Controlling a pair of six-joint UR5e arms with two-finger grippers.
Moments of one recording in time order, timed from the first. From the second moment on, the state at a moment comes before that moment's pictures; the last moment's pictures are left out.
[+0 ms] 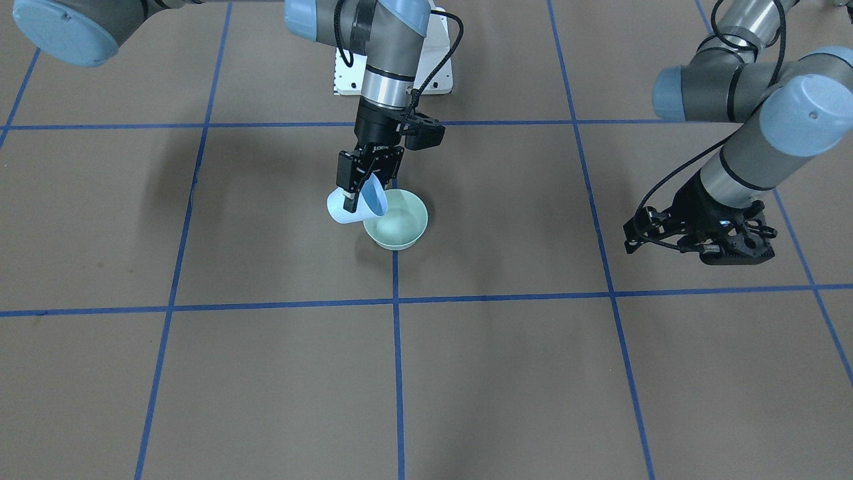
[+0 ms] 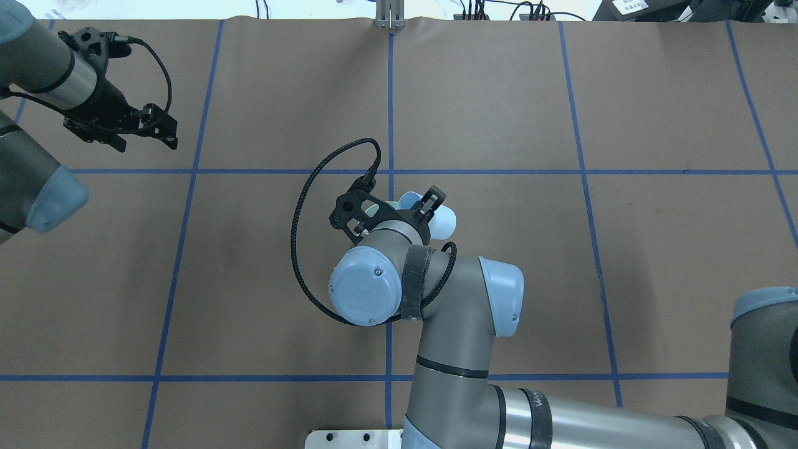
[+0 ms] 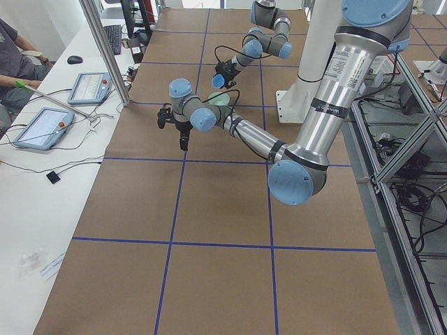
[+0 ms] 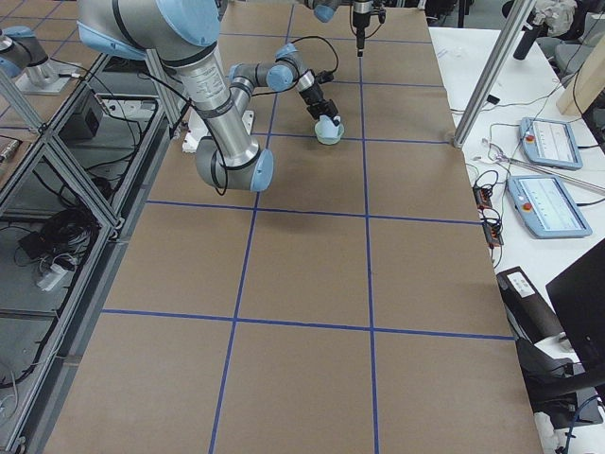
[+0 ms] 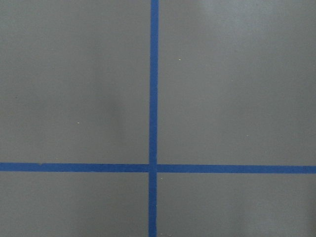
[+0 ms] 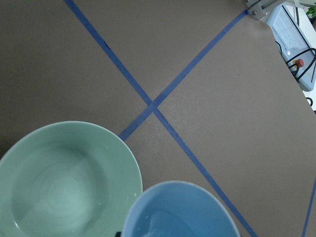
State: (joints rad) left arm -1.02 -1.92 -1.67 -1.76 -2.23 -0.82; right arm 0.29 -0.77 1.65 -1.87 1.09 0.51
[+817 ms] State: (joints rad) left arm -1.03 -1.91 -1.67 -1.76 -2.24 -0.81; right arm 0.25 -0.73 1.64 -2.09 0.97 0.36
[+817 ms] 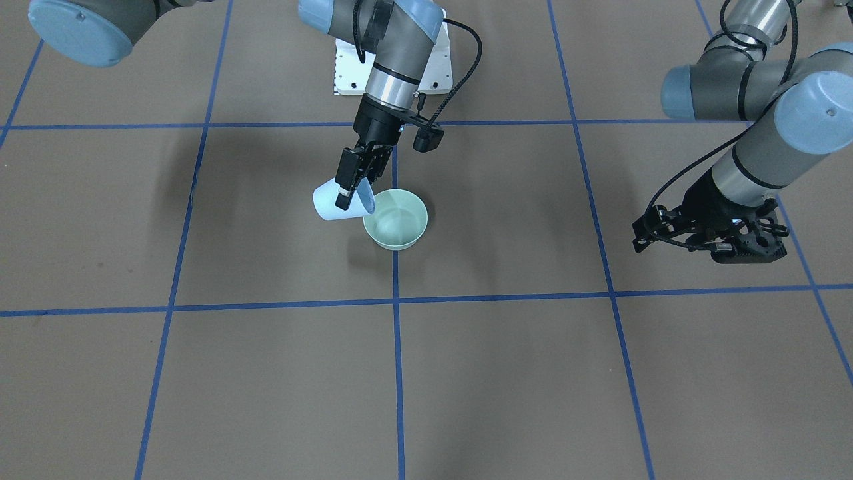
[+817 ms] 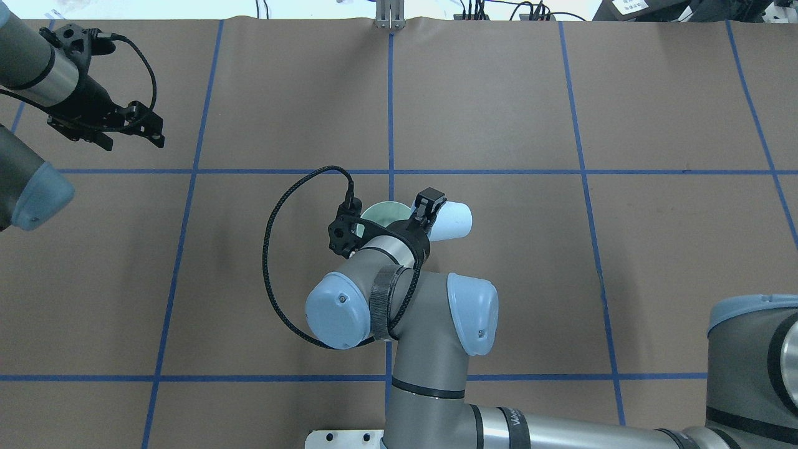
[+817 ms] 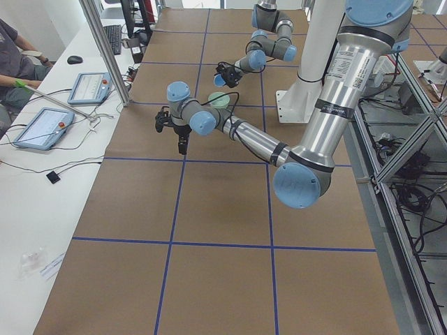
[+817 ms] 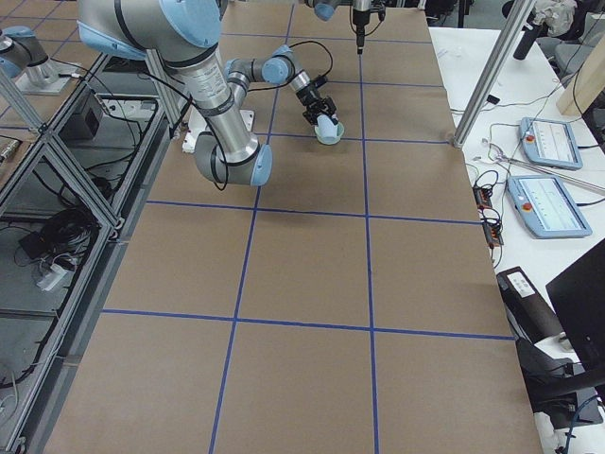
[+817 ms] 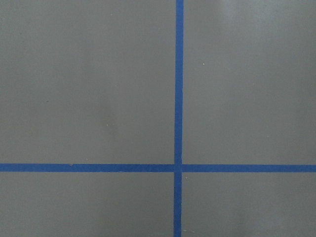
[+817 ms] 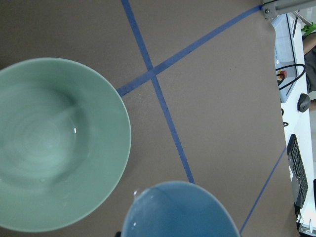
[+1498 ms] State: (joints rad) left arm -1.03 -1.89 -1.67 -1.76 -2.24 -0.81; right arm 0.22 -0.72 1.62 -2.16 0.89 0.34
